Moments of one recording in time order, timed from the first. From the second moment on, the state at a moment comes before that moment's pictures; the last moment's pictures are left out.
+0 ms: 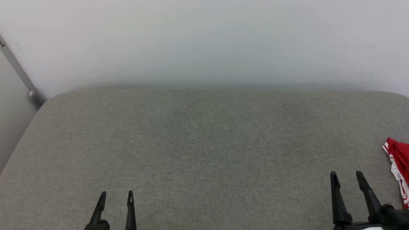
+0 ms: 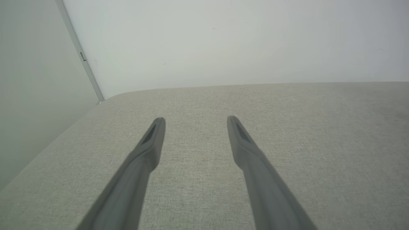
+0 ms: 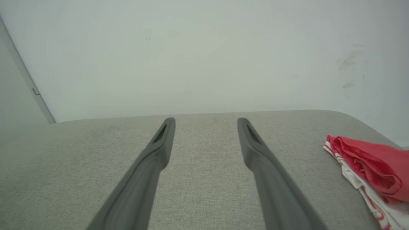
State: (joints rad) left arm 0.20 0.06 -0.02 0.05 -0.02 0.05 -0.26; right arm 0.16 -0.06 -0.05 0.02 0.15 0.13 -0.26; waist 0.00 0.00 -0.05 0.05
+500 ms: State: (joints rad) left arm 0.21 0.05 -0.03 0.03 -0.04 0.04 -0.26; right arm 0.21 -0.05 -0.04 -0.02 0.18 0.13 -0.26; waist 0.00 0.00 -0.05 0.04
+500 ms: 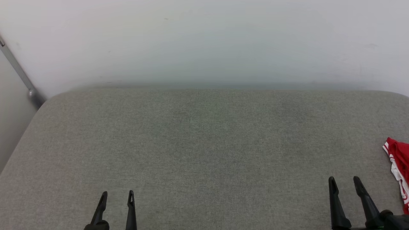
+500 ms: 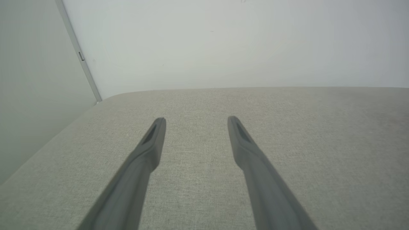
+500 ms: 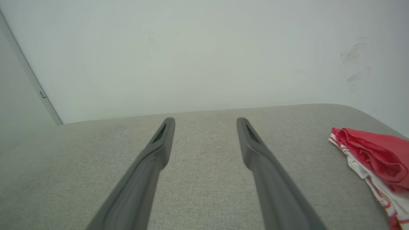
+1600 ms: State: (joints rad) left arm 0.12 0.06 0.01 0.14 -0.61 -0.02 -0.13; right arm 0.12 -0.07 -0.03 0.10 0.72 0.13 -0.15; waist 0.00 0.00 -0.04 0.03
